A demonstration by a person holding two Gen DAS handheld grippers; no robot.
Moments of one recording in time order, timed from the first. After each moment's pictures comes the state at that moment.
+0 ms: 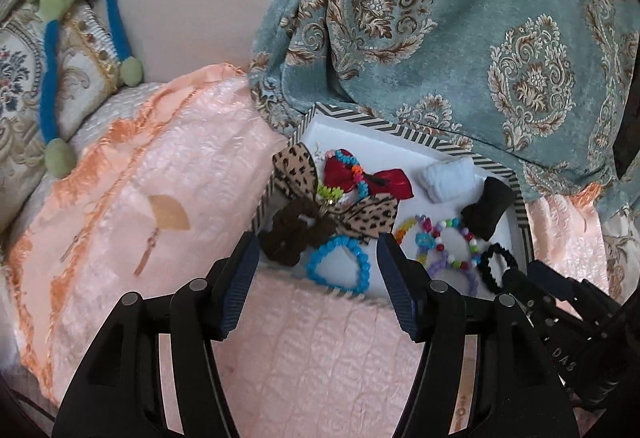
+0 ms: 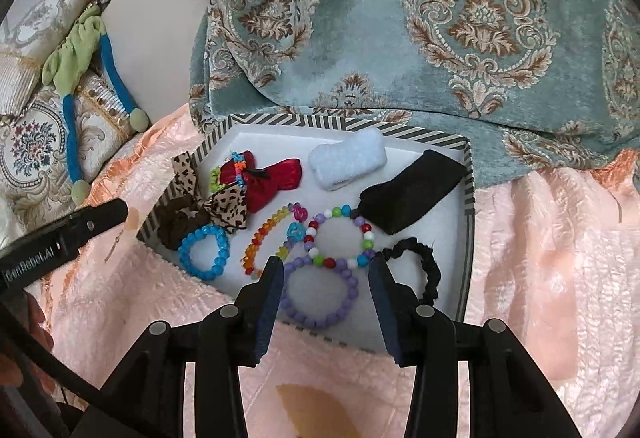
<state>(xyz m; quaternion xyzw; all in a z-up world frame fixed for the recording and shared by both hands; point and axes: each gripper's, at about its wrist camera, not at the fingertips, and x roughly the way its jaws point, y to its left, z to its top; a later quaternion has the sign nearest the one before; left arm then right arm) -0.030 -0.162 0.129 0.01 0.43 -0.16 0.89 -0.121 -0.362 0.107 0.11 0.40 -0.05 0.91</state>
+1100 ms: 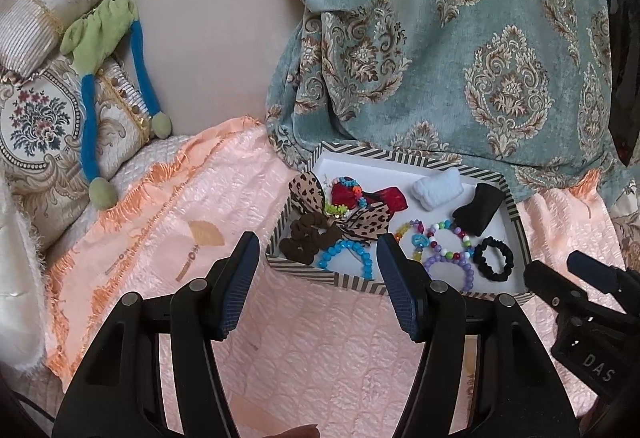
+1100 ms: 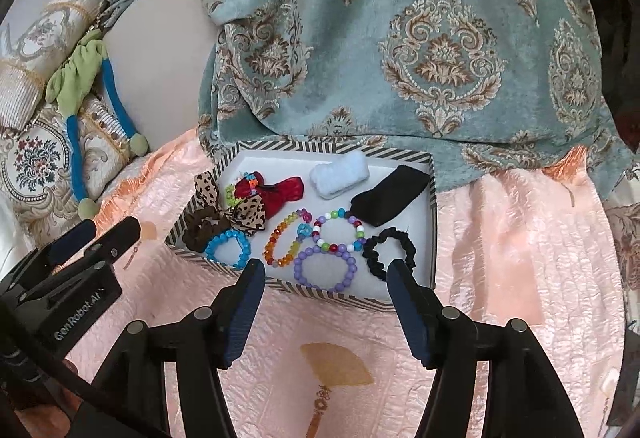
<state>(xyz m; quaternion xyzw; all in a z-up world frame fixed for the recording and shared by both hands) -0.100 -0.157 0.156 0.05 0.33 -0.14 0.93 -0.179 -0.325 0.150 0.10 0.36 -0.11 0.92</state>
